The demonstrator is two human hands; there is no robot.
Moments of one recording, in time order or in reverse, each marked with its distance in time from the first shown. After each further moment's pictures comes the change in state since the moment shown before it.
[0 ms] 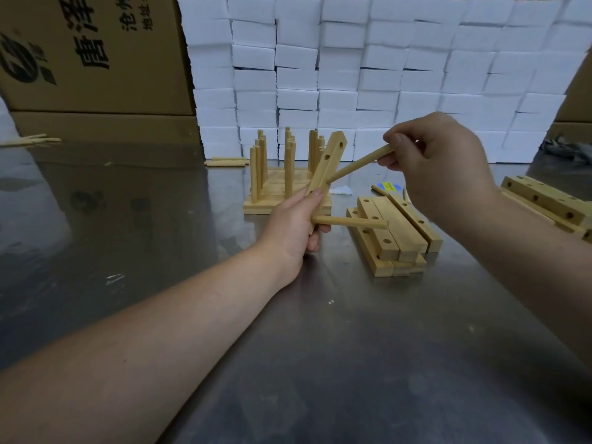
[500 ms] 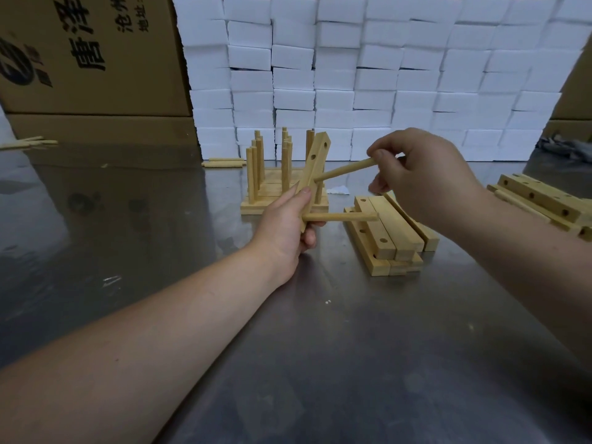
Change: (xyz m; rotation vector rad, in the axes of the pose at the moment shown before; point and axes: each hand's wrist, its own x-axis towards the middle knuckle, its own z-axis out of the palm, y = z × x) left_hand 0.004 -0.001 -0.002 -0.085 0.045 0.011; right_hand -0.002 0.005 0.003 -0.061 -0.197 0.019
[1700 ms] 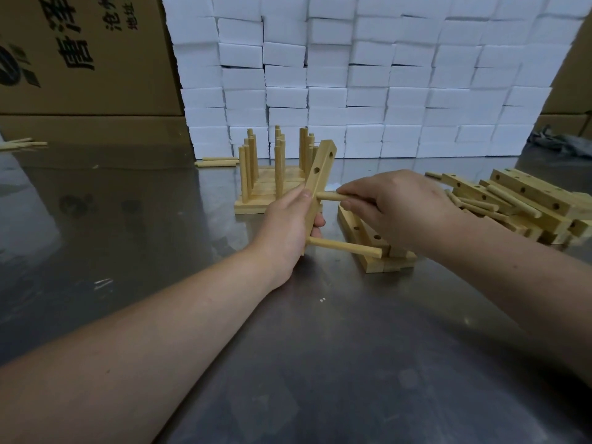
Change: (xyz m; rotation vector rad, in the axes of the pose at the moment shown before) left_hand -0.003 -0.001 0.004 0.239 -0.030 0.063; right_hand -0.017 0.010 0.012 -0.368 -0.110 -0.380
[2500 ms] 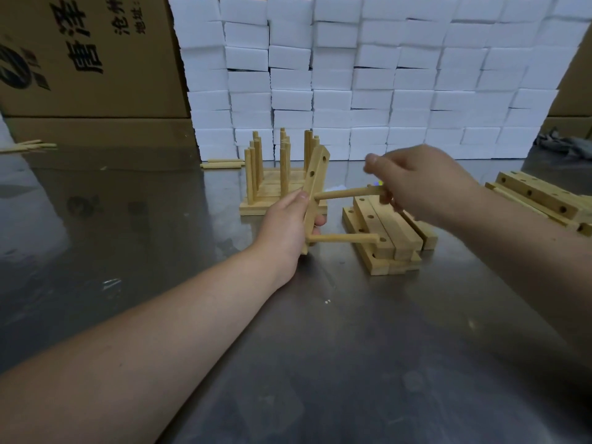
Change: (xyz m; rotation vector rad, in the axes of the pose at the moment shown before) left_hand 0.004 -0.001 -0.002 -0.074 0.099 -0.052; right_hand 0.014 0.008 -0.019 0.347 -0.086 0.528
